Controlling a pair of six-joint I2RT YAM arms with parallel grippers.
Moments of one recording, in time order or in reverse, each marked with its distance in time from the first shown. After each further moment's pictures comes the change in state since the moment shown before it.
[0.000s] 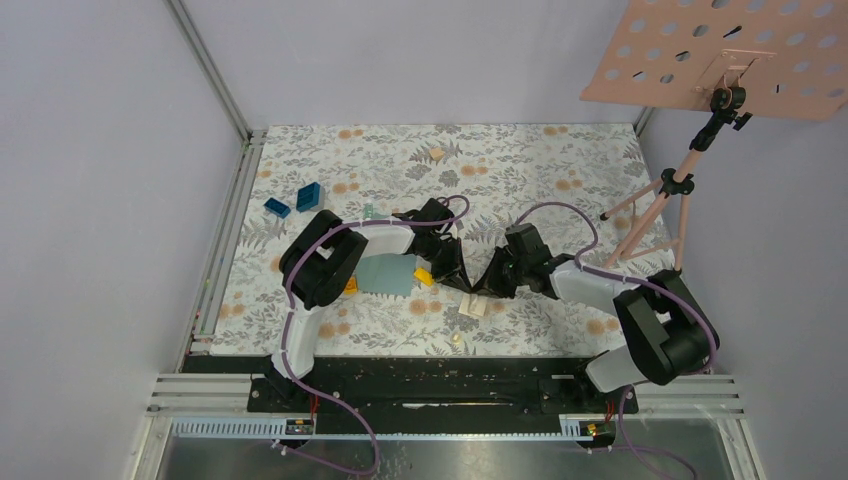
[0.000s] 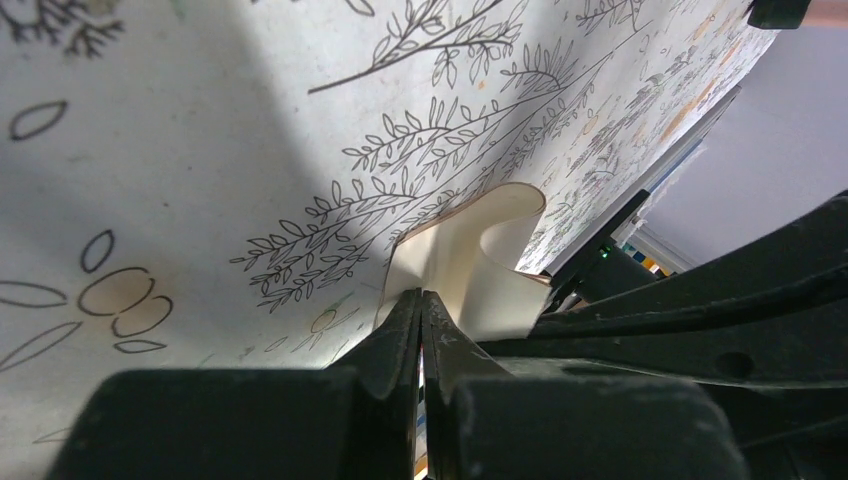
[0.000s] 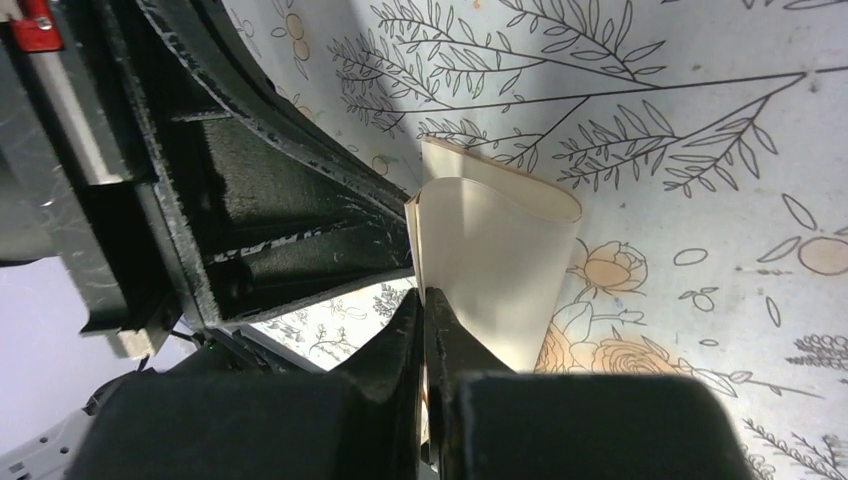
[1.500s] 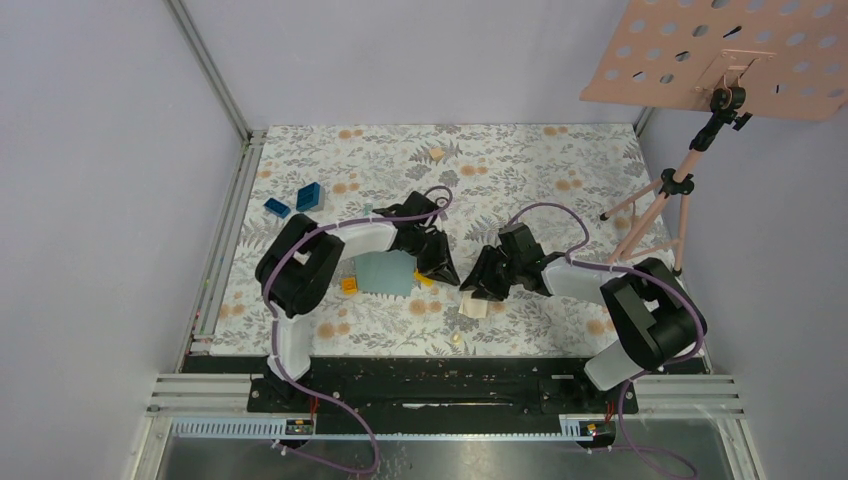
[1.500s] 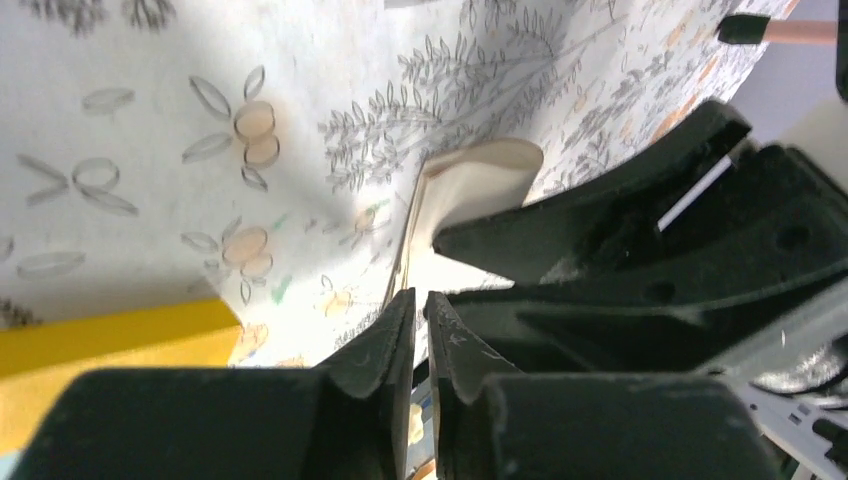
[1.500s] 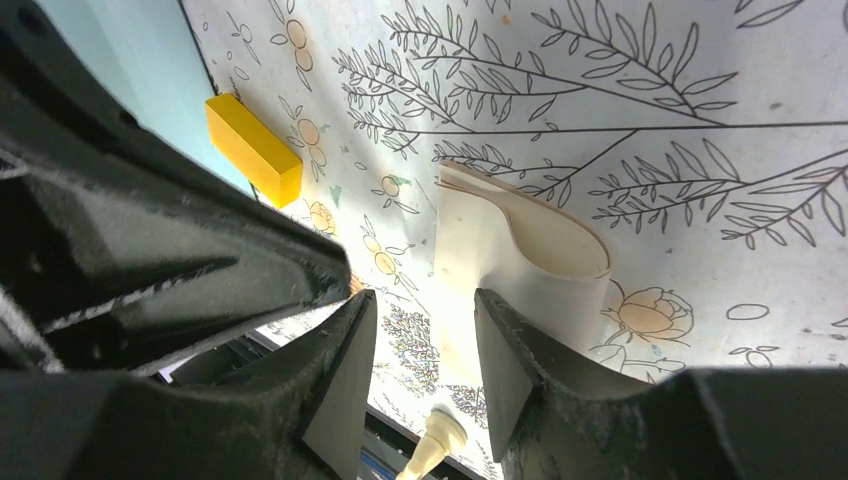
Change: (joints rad) left arm 0.055 -0.121 -0.066 -0.045 -0.045 0.018; right arm 0.023 0.098 0.025 0.054 -0.016 0.014
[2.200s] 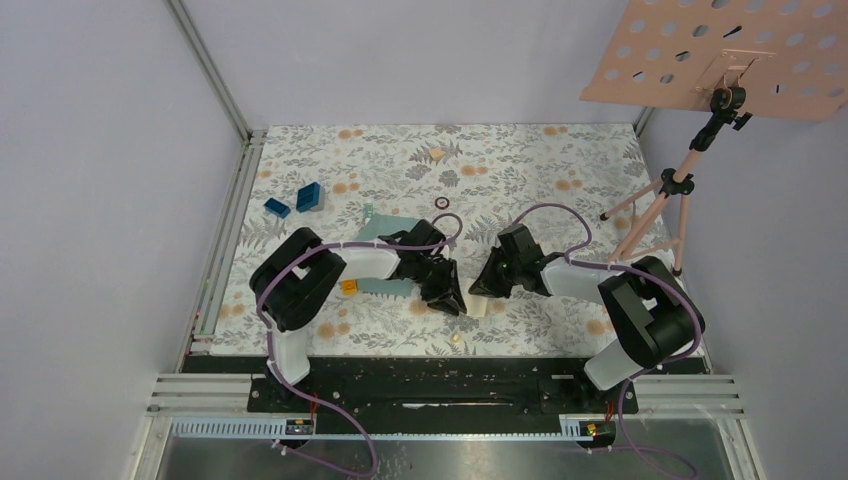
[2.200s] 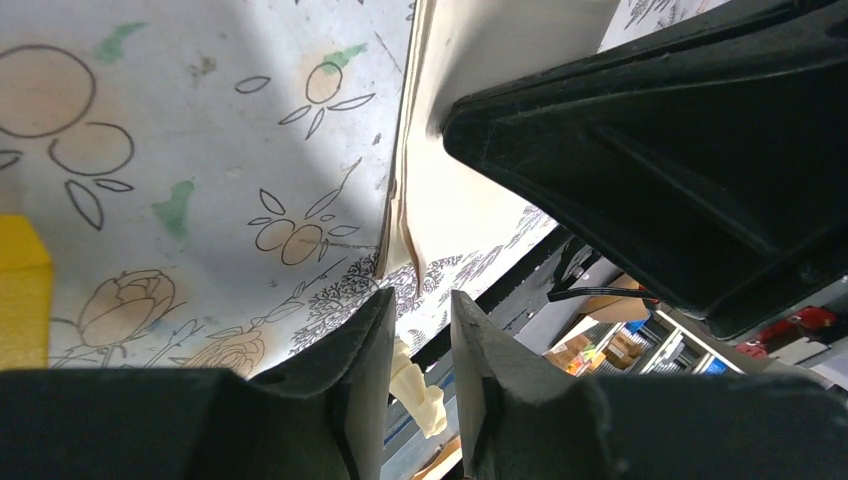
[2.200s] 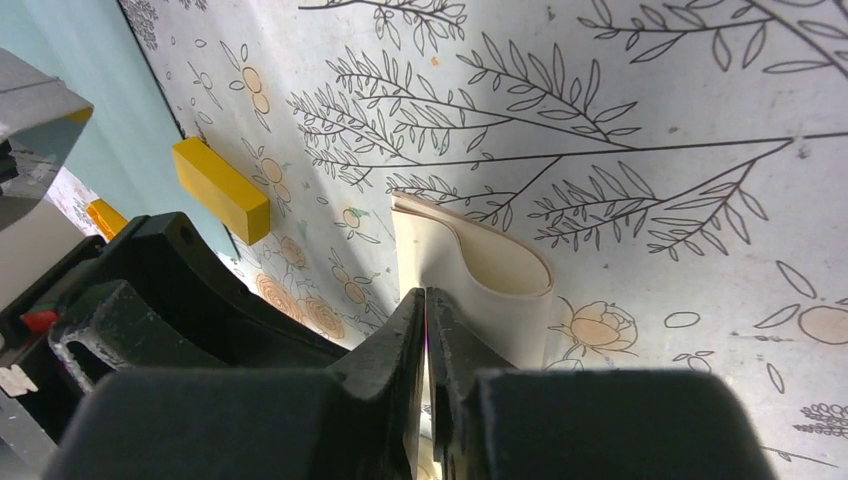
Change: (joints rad) left arm -0.114 -0.106 -0.224 0.158 -0.004 -0.047; right arm 0.000 0.011 -0.002 -0.002 0.079 0.025
